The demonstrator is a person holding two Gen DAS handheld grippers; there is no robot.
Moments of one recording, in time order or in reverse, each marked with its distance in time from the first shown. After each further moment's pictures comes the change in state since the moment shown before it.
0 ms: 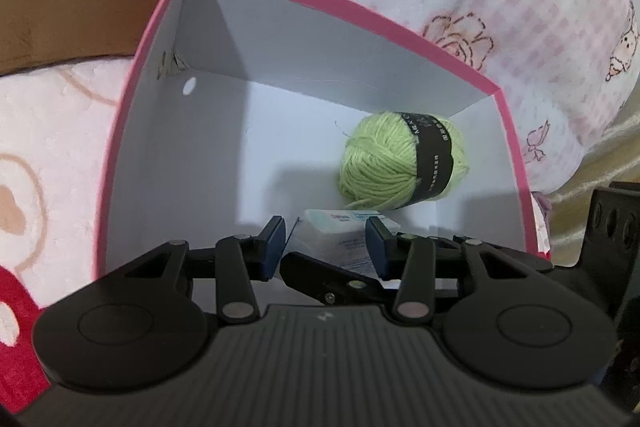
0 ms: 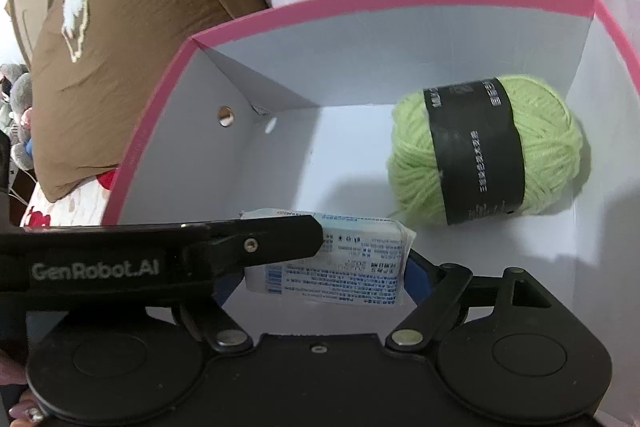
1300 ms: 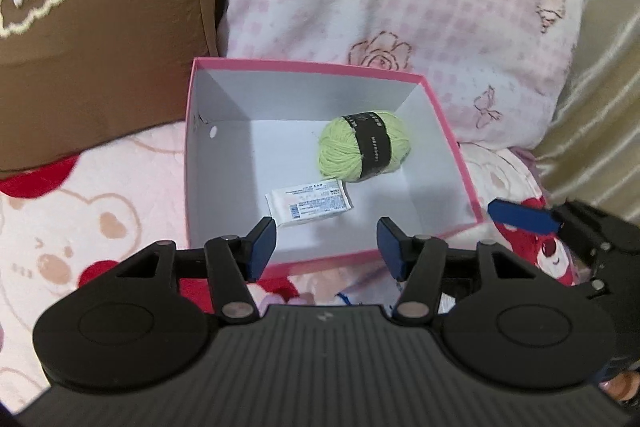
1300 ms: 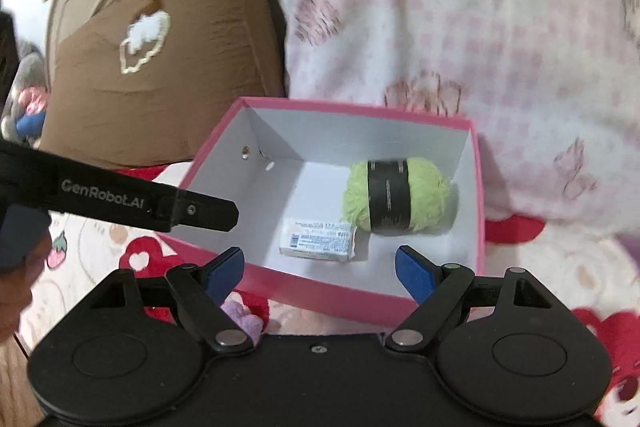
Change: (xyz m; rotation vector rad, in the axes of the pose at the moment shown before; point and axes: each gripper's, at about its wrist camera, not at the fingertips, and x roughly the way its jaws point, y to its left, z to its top) left arm -0.134 -0.071 -0.031 0.257 -0.050 0.120; right arm -0.158 0.058 -0.061 -0.214 -0.229 -0.193
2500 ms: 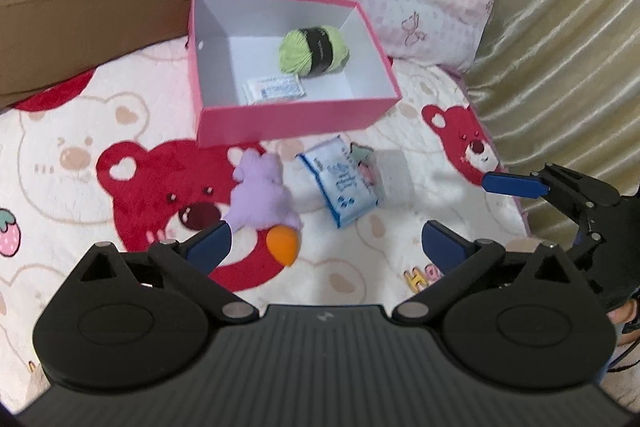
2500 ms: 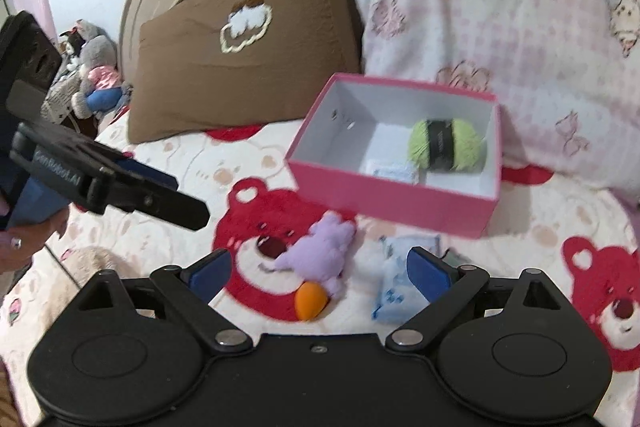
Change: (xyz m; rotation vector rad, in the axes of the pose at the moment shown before) left arm -0.127 0.017 -0.082 0.030 0.172 -0.136; right arm -0.137 0.057 -0.059 -0.018 0.073 0.164
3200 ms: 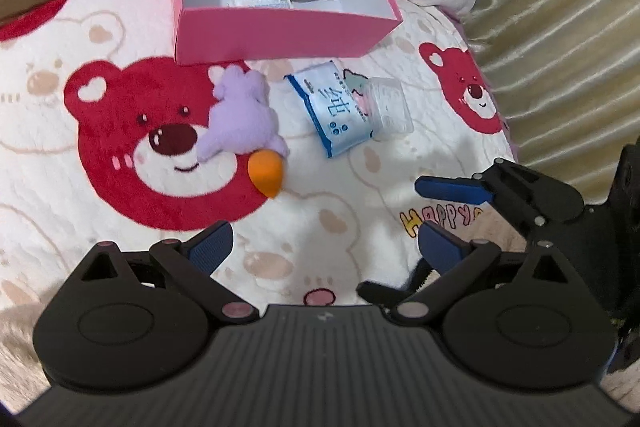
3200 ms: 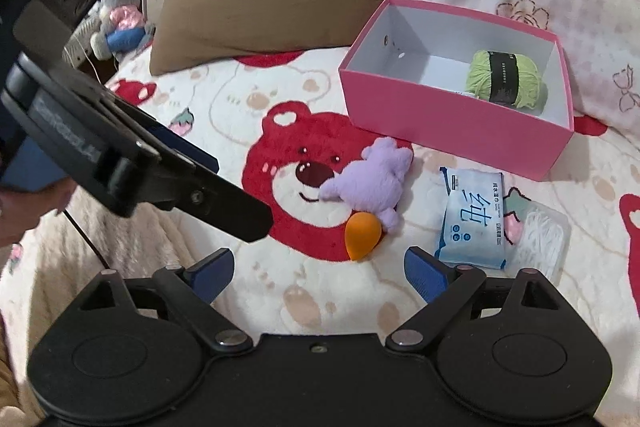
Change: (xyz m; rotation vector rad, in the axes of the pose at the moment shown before) left arm 0.046 0.007 -0.050 -0.041 0.133 -0.055; right arm 0.057 0.043 -0.059 -0.073 0.128 0.048
